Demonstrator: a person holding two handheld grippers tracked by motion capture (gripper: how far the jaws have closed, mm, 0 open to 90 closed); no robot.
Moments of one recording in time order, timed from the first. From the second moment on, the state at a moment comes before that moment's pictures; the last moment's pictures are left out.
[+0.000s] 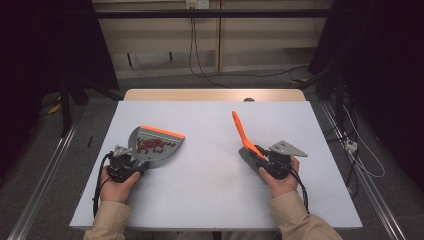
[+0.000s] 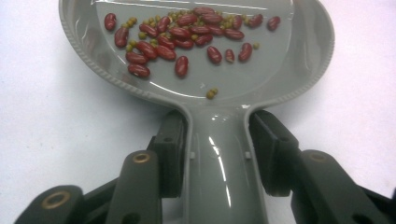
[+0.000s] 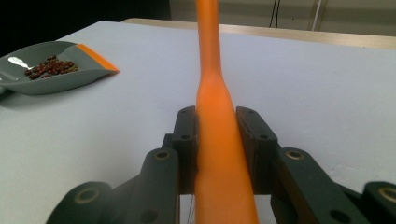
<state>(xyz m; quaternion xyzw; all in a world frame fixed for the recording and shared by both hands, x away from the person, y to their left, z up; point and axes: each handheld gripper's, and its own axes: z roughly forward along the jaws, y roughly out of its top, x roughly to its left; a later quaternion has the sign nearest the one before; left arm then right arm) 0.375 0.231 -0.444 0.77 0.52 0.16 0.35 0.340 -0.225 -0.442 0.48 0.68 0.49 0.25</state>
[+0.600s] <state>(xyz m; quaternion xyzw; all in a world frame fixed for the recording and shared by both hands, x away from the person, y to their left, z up) 0.364 0.224 -0.445 0.77 0.50 0.14 0.36 0.328 -0.248 -0.443 0.51 0.67 0.47 0.27</state>
